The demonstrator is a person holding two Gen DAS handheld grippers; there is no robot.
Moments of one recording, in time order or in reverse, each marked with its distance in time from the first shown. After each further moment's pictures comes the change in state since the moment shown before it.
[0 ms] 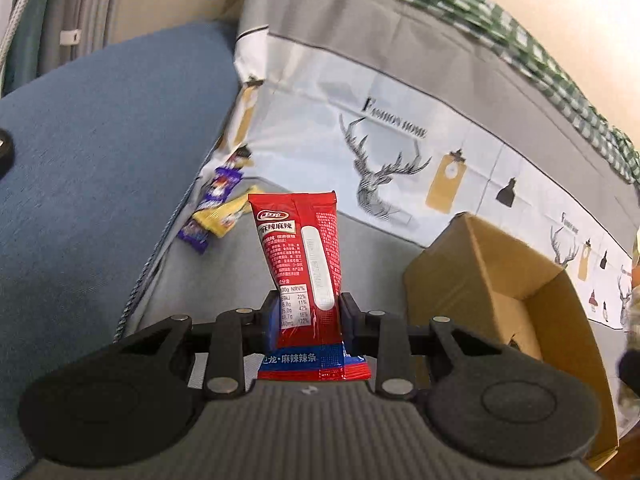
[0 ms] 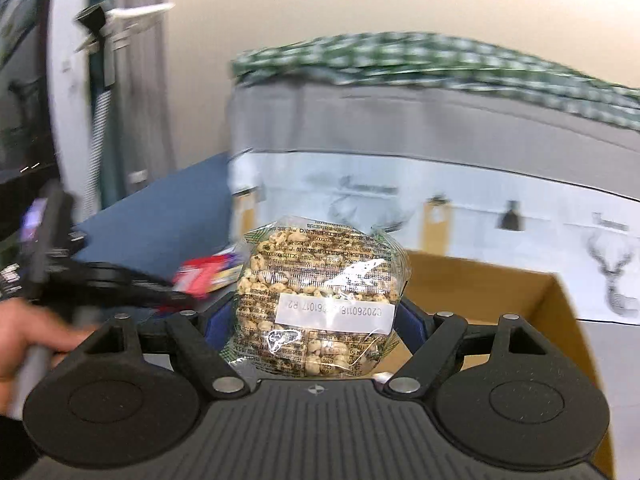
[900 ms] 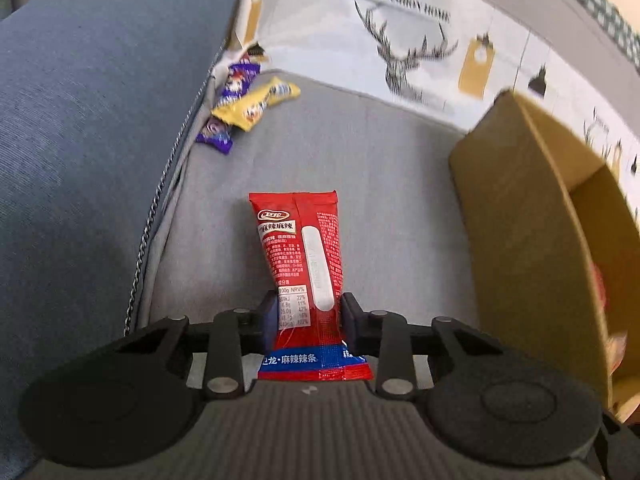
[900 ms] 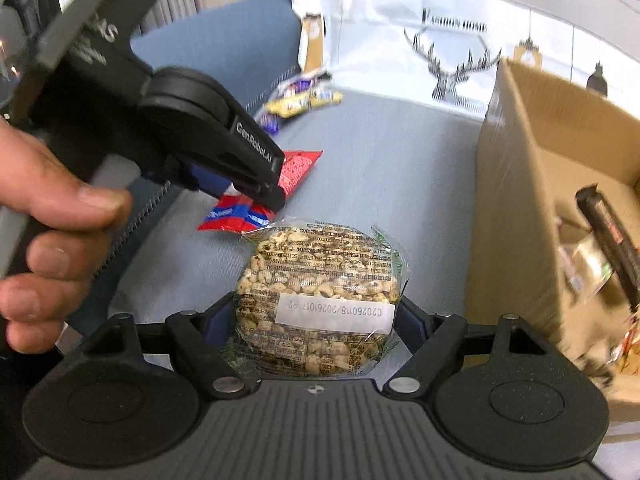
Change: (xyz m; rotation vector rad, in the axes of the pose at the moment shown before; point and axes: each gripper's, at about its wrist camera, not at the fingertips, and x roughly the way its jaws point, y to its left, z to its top) left arm 0.033 0.028 -0.025 0.104 0.290 0.069; right arm 0.079 0.112 -0.089 0.000 0.383 0.100
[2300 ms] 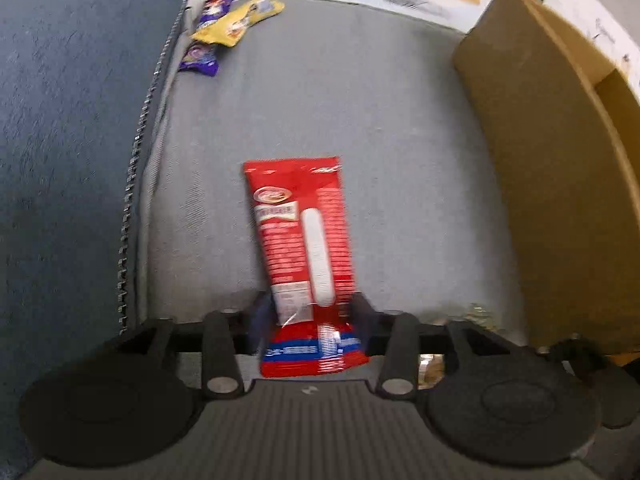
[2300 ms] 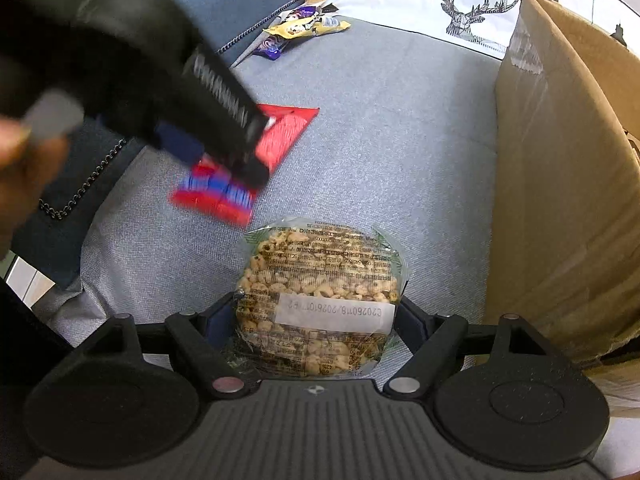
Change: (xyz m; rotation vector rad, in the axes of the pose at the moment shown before) left arm 0.024 -0.001 -0.027 0.149 0.227 0.071; right arm 0.048 0.007 -0.018 -0.013 0.181 -0.004
